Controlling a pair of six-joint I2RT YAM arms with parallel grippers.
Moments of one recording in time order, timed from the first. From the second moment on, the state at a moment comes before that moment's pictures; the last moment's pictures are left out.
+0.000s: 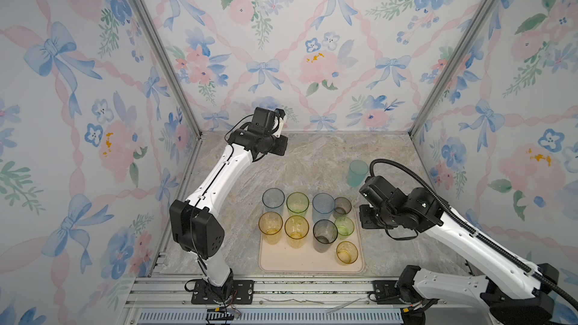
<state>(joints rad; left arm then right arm) -0.39 1.71 1.77 -0.81 0.11 -0.04 0.82 1.15 1.29 -1.33 0.17 0.69</state>
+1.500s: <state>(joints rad) -0.79 1.83 1.78 -1.14 0.20 0.15 0.35 1.02 1.24 -1.19 -0.02 0.49</state>
